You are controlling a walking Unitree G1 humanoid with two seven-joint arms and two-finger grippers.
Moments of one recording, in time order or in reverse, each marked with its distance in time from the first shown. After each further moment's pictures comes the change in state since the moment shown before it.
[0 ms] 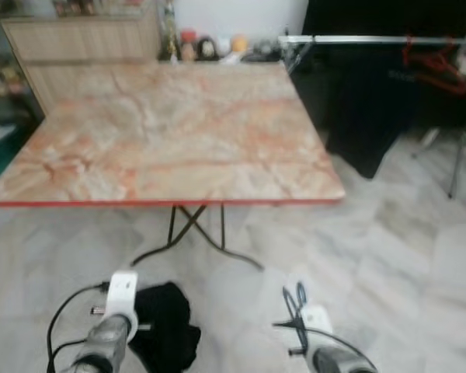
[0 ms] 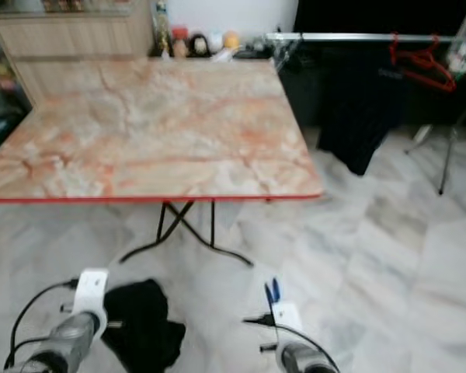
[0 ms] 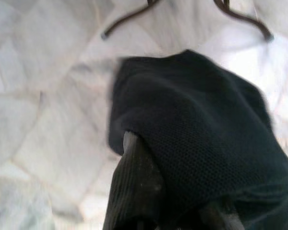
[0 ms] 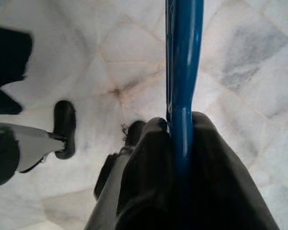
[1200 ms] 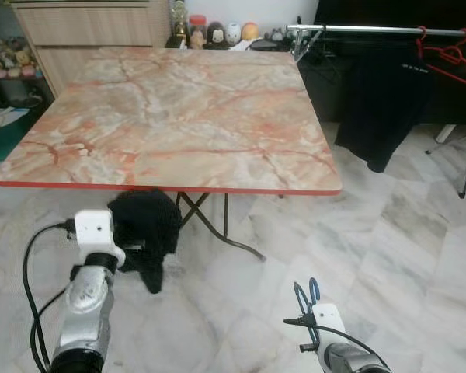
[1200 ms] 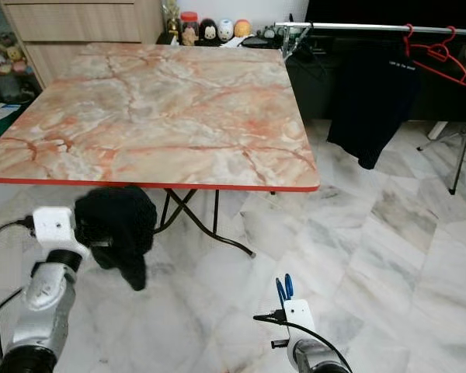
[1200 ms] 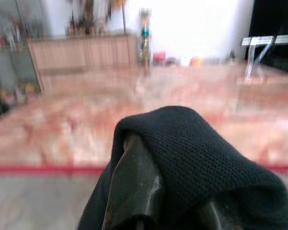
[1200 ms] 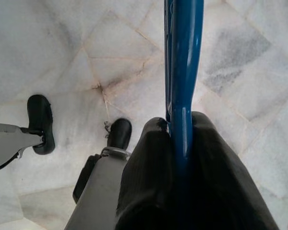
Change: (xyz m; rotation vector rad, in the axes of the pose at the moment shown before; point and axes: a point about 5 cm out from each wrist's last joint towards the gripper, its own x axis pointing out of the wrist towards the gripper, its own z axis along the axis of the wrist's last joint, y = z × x) left arm -0.079 0.023 0.159 -0.010 -1.021 -0.002; right arm 0.000 -0.009 -0.002 0.006 -0.018 -0.017
